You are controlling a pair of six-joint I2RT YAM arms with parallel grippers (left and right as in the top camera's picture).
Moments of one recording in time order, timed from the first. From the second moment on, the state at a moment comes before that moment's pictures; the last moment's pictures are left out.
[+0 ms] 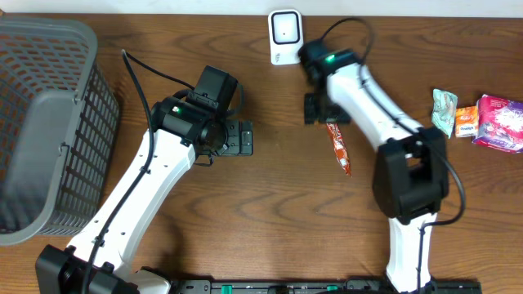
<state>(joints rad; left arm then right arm) -0.42 1.52 1.36 -1.11 0.02 -0.43 0.36 2.17 1.85 -1.22 0.08 0.43</state>
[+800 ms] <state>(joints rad) -0.42 1.52 1.36 -1.11 0.02 -0.43 0.18 2.16 1.64 -1.23 -0.11 0.27</state>
